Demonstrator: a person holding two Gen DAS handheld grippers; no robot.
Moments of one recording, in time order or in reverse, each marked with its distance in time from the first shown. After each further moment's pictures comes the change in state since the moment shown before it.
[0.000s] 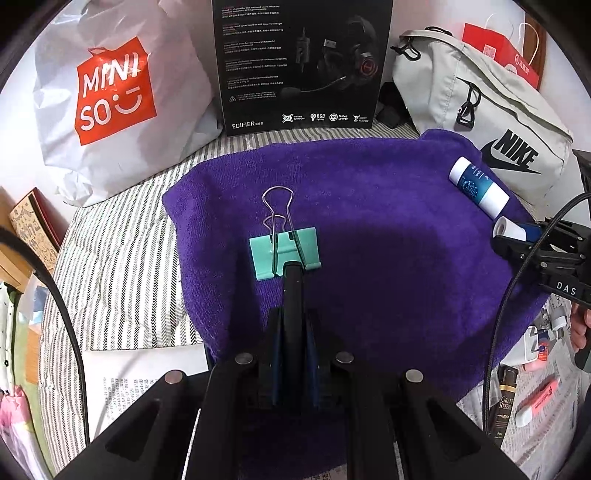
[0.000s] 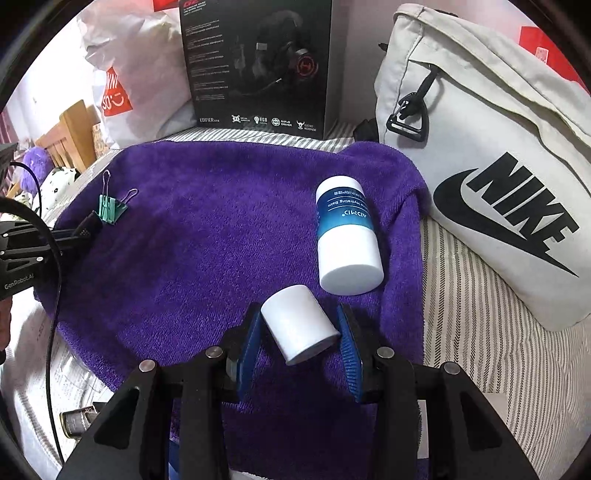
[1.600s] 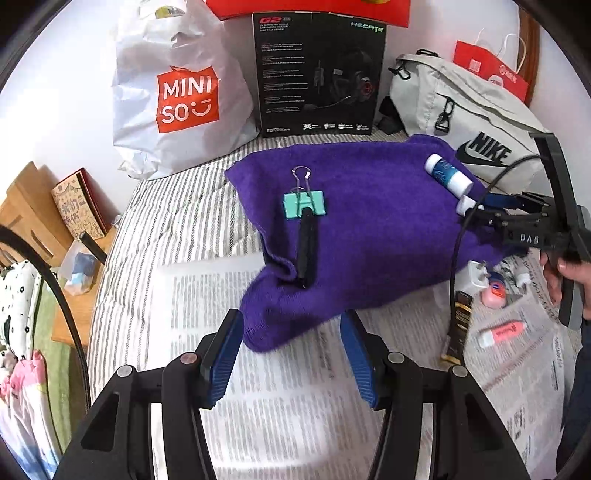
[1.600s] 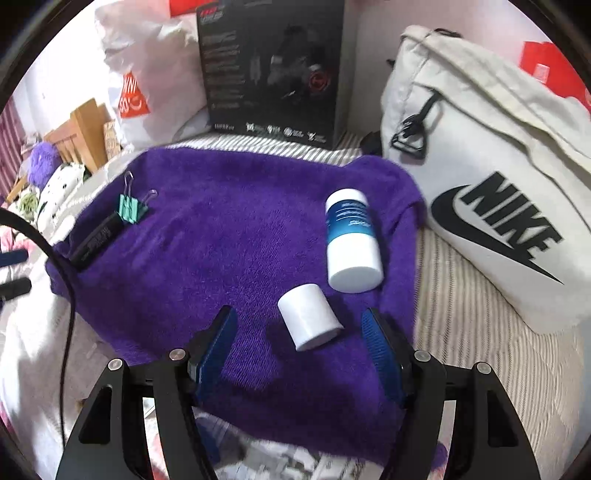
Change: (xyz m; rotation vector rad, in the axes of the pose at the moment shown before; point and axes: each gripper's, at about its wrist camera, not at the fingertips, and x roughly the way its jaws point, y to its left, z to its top) left arm -0.103 0.000 -0.065 -0.045 -0.016 0.063; right arm -0.033 0.003 -0.003 -0.012 -0.011 0.021
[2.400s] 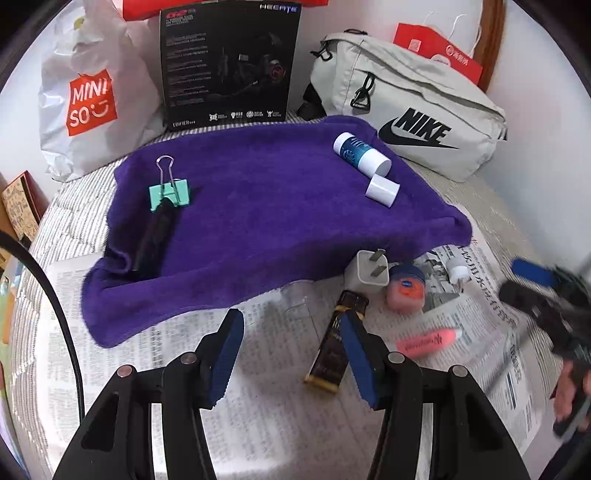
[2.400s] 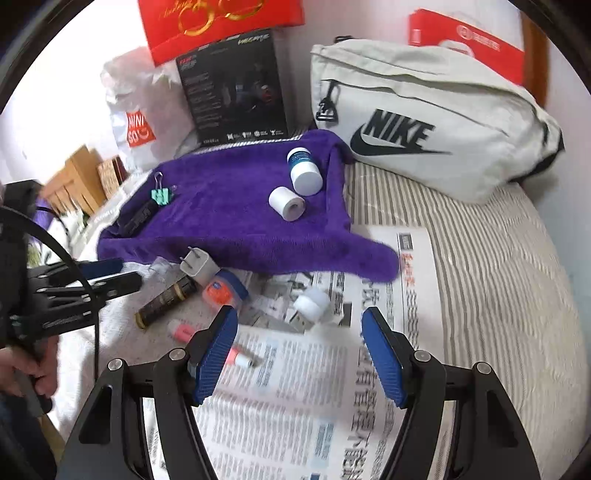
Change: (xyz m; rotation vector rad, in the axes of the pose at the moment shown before) left arm 0.028 -0.100 -0.002 0.013 0.006 -0.162; right arm -0.108 -0.005 -0.116 0.250 -0.057 0.004
